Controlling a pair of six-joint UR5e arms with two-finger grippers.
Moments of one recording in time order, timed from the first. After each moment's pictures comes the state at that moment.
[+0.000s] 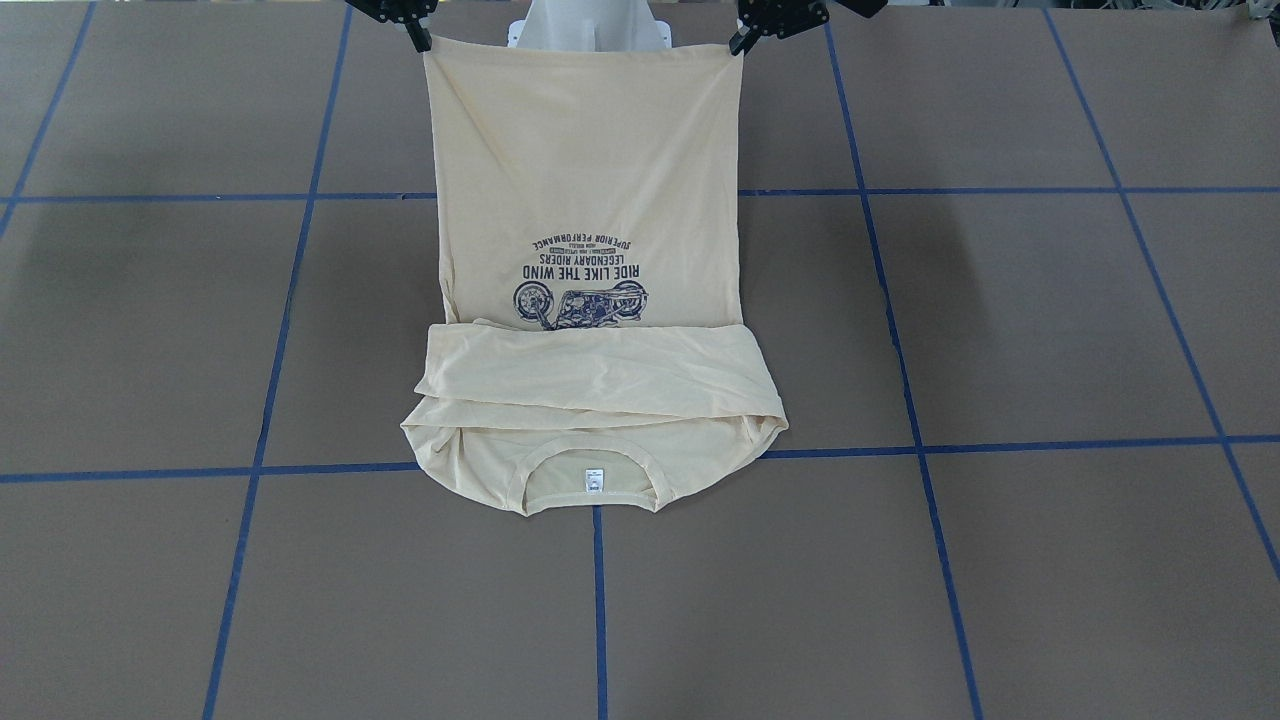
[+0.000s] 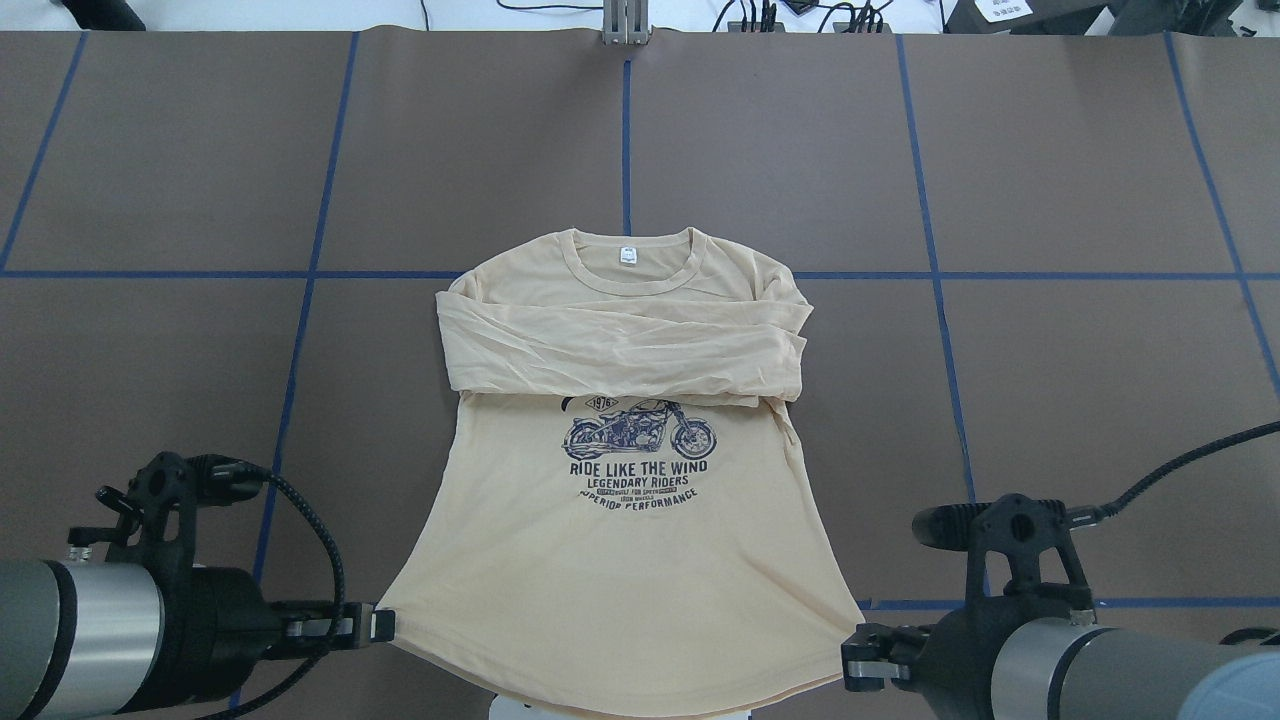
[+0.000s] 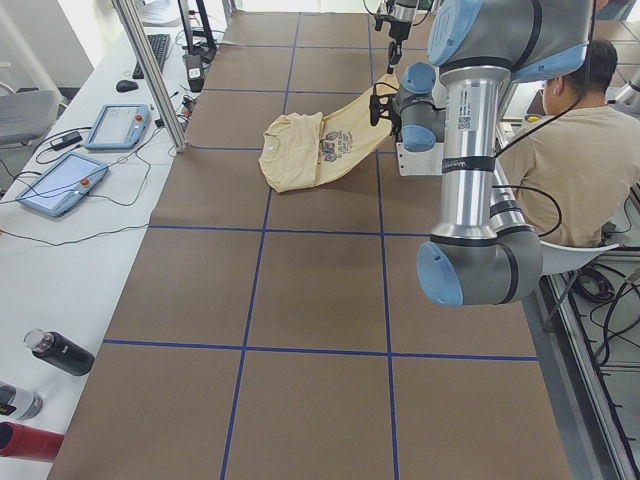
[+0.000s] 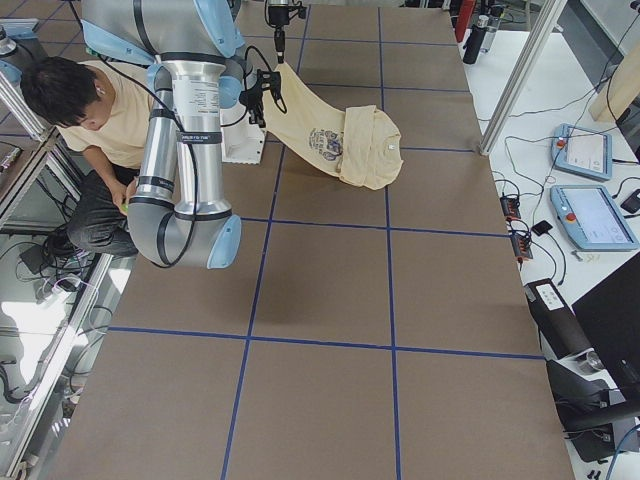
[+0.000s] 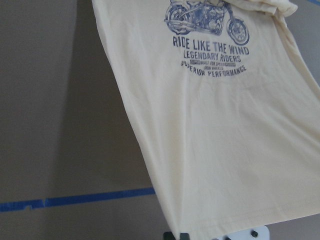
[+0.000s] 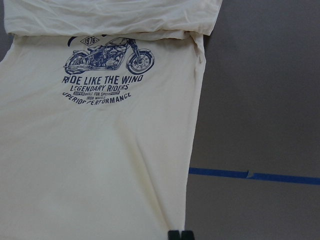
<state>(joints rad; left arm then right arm) -0.21 -1.56 -2.47 -1.95 -1.71 -1.54 0.05 -1.45 2.60 -1.77 1.46 1.49</state>
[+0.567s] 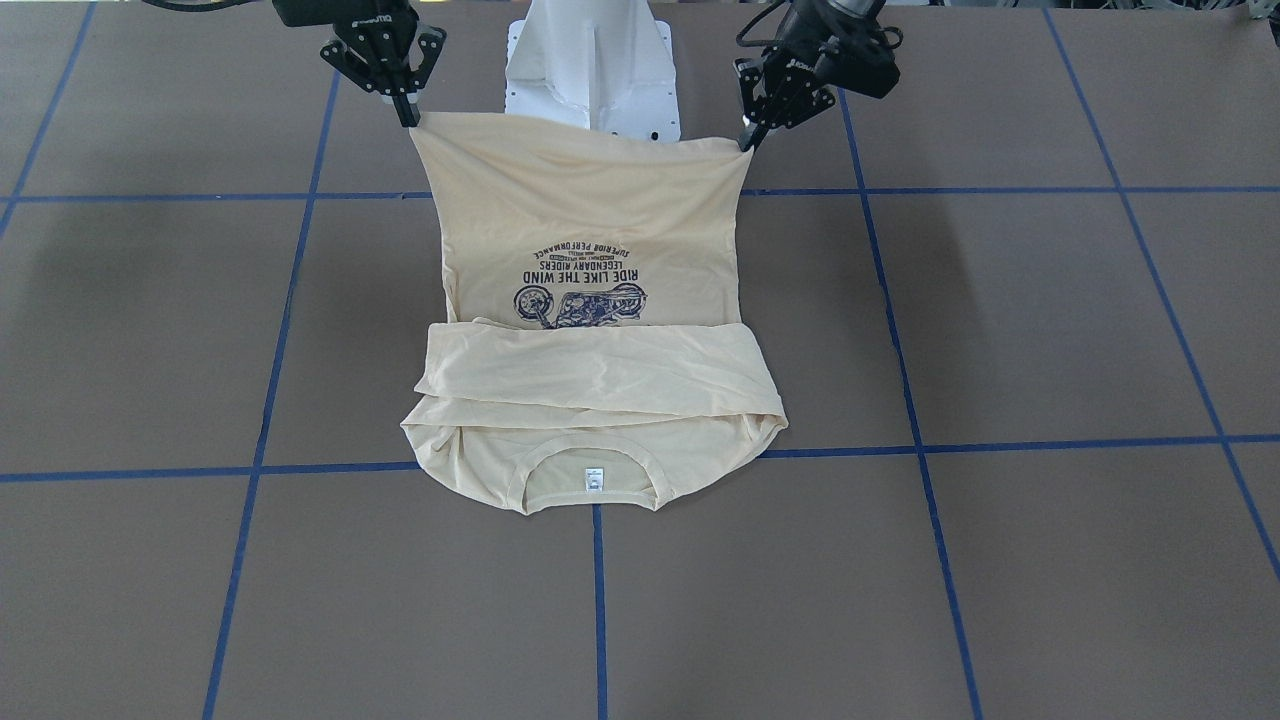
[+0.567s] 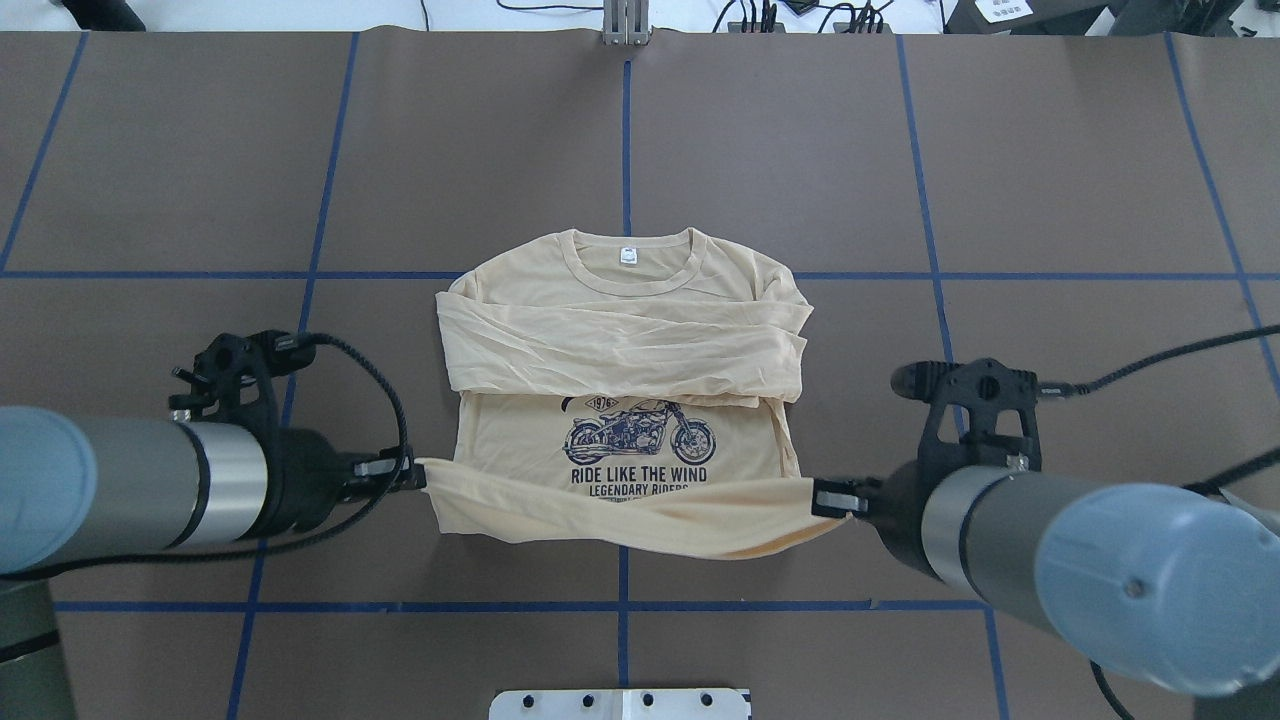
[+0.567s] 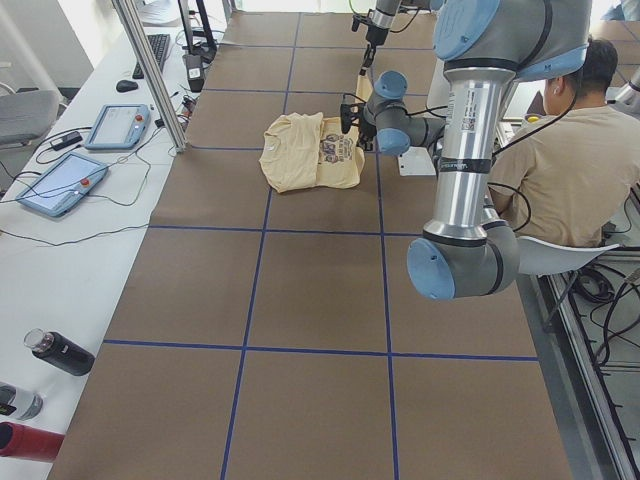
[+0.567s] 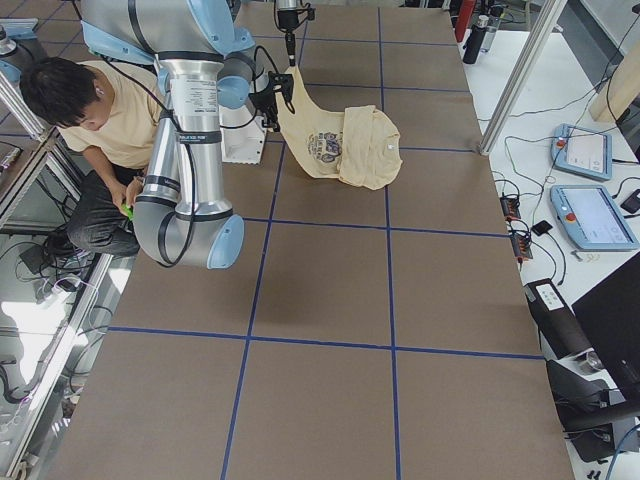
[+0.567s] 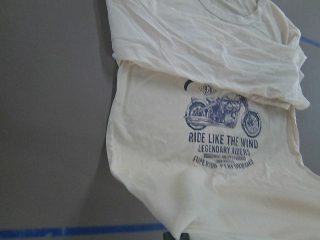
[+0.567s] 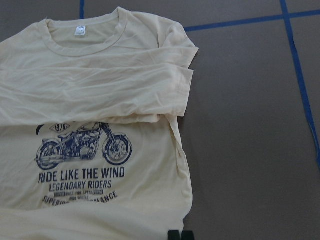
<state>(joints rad) -0.41 -1.75 -2.22 -1.92 -1.71 -1.53 0.28 -1.30 2.41 -1.78 1.46 1.48</state>
